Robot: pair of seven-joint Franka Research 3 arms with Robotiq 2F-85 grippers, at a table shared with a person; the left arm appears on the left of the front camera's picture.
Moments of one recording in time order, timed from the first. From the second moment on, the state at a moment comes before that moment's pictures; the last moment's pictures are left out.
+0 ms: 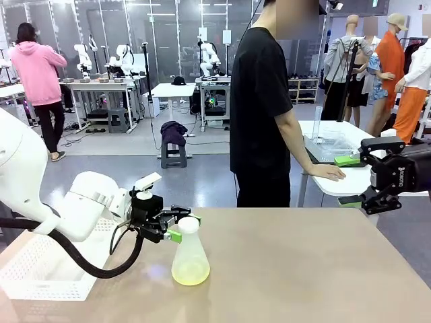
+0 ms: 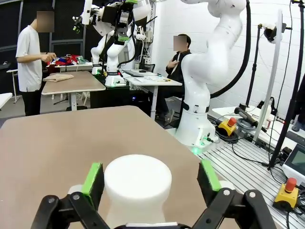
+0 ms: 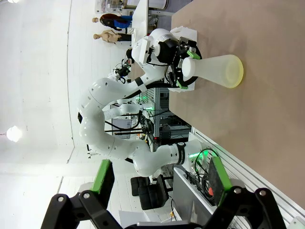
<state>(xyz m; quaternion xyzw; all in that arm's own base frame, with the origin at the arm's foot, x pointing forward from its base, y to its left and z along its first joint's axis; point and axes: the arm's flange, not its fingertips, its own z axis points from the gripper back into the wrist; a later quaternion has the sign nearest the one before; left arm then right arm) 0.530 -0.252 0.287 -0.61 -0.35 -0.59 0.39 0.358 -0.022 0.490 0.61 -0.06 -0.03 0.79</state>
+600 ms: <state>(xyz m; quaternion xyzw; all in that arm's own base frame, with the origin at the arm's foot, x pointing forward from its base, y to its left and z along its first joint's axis) 0.524 -0.261 0.262 -0.62 -0.34 -0.58 0.39 0.358 -0.022 0.490 0.61 -0.06 -0.03 0.79</state>
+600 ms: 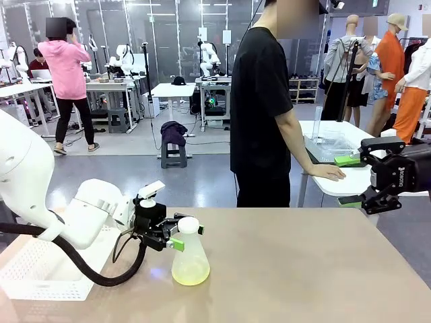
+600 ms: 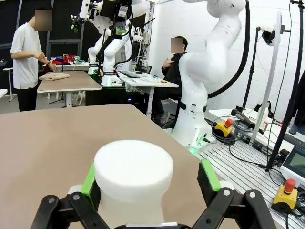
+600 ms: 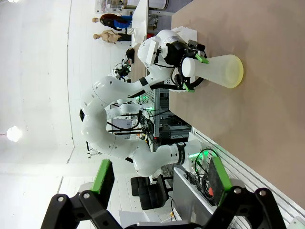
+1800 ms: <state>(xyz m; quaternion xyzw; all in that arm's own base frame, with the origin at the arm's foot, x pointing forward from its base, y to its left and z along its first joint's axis) 0.534 -0.276 0.257 -0.63 -0.34 -0.59 0.38 0.358 -0.022 0.490 0.61 -0.06 -0.03 0.79</state>
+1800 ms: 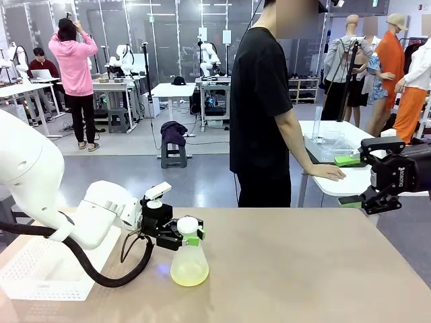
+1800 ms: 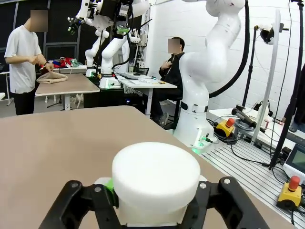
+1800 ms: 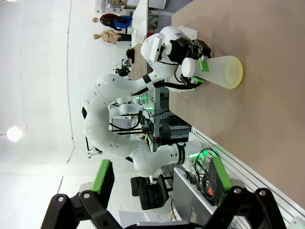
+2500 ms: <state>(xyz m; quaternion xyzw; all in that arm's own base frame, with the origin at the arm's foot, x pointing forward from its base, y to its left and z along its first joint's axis) 0.534 -0.285 0.296 -0.62 -0.33 -0.60 0.38 0.358 -0.022 0.490 0.61 -0.06 -0.03 0.79</state>
